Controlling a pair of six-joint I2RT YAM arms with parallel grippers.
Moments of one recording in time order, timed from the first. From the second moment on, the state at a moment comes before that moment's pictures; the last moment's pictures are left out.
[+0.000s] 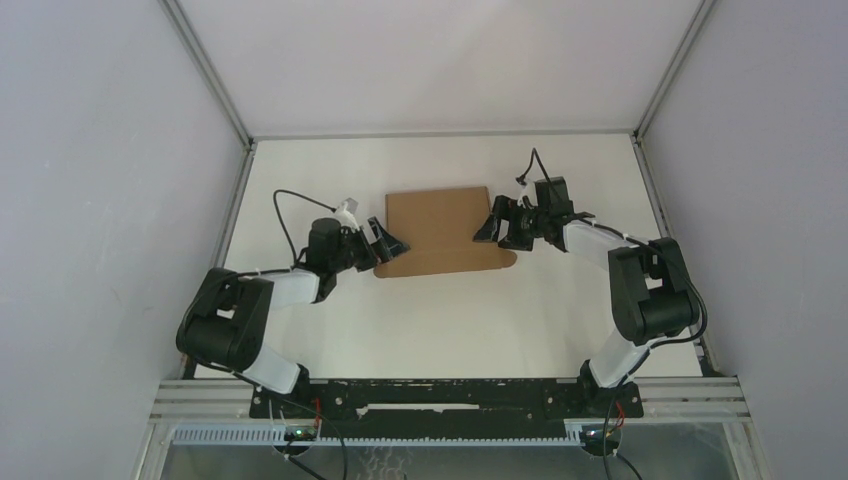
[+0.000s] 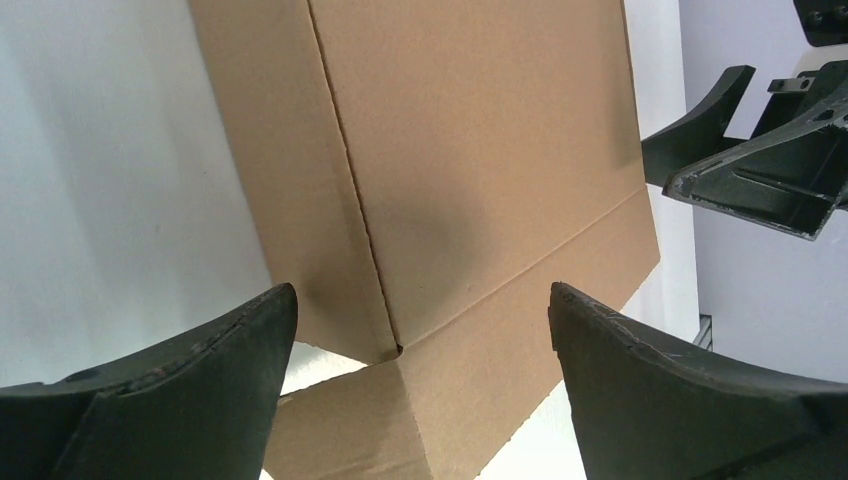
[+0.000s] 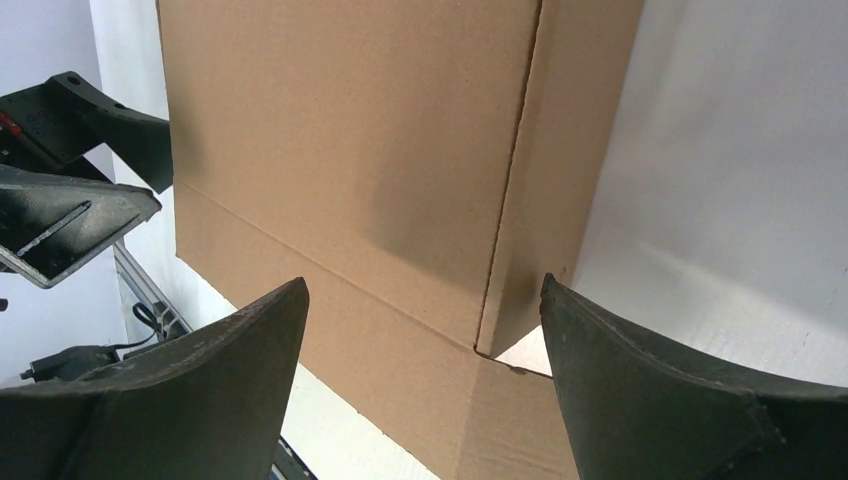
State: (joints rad) left arm -0.29 1.53 0.53 0.52 0.43 -0.71; right arm 0.22 1.68 0.94 -0.10 -0.58 0.47
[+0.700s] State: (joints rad) left arm -0.30 1.48 0.52 0.51 0.42 -0.71; right arm 0.26 1.64 0.94 -0.11 -0.56 0.47
